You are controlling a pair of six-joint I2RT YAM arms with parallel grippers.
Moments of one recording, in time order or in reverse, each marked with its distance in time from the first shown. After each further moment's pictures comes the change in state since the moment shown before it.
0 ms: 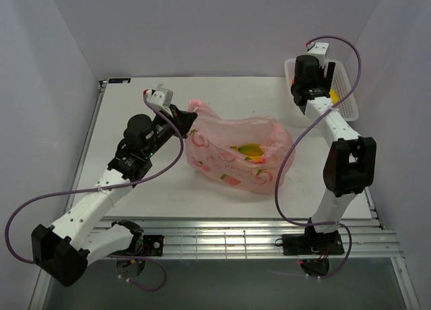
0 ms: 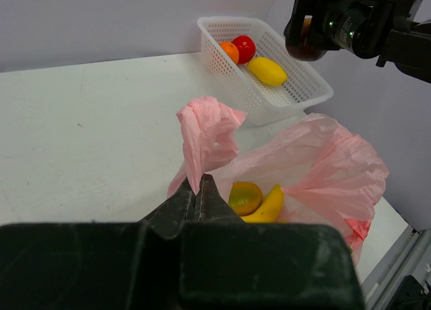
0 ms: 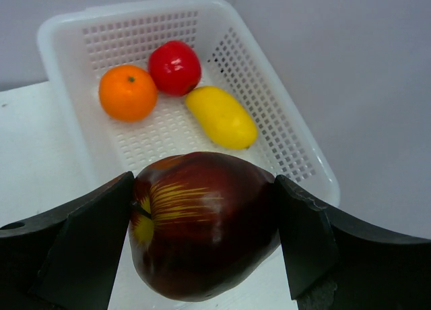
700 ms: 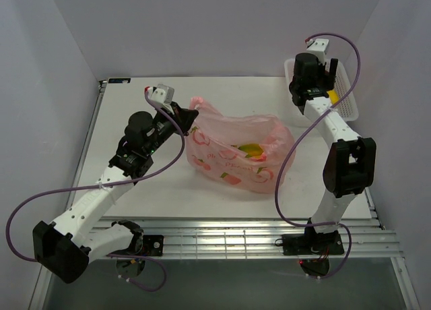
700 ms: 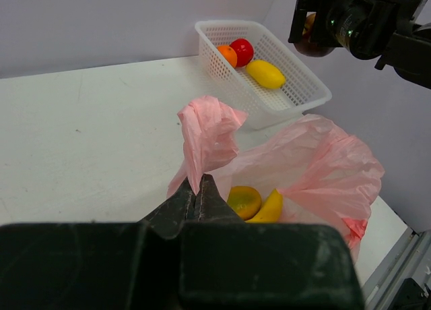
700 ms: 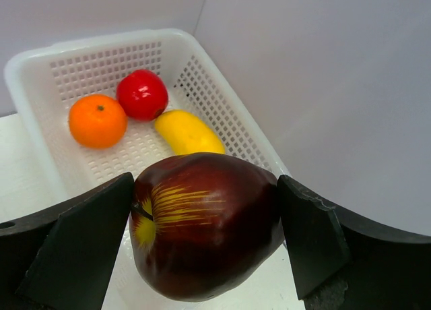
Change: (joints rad) left arm 0.000 0.034 0.029 0.005 0.011 0.000; right arm 0.018 -0.006 -0.022 0.145 0.191 -0.105
